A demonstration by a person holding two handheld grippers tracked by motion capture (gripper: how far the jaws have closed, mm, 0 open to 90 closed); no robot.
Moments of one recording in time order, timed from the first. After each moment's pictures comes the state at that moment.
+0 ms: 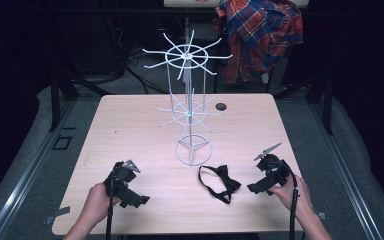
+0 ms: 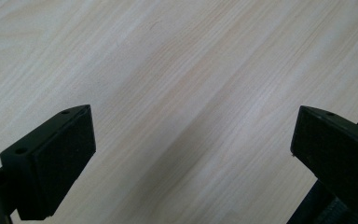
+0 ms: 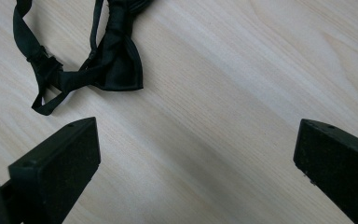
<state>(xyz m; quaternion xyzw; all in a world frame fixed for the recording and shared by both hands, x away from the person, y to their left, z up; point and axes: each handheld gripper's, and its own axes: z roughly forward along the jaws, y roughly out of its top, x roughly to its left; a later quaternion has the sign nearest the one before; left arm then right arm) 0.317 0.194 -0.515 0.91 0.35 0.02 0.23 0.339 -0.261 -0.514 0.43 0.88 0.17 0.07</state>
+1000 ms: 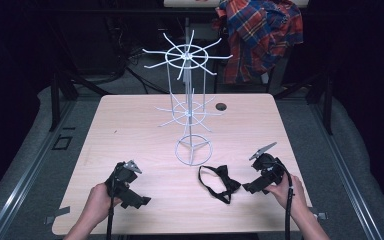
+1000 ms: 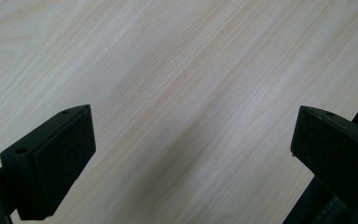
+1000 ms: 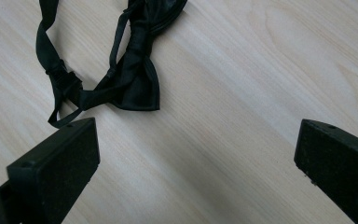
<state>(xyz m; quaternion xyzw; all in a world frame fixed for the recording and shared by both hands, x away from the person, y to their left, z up) 0.316 0.191 -0.516 0.91 0.34 0.02 0.23 0.342 -0.248 -0.513 0.40 0.89 0.19 0.07</state>
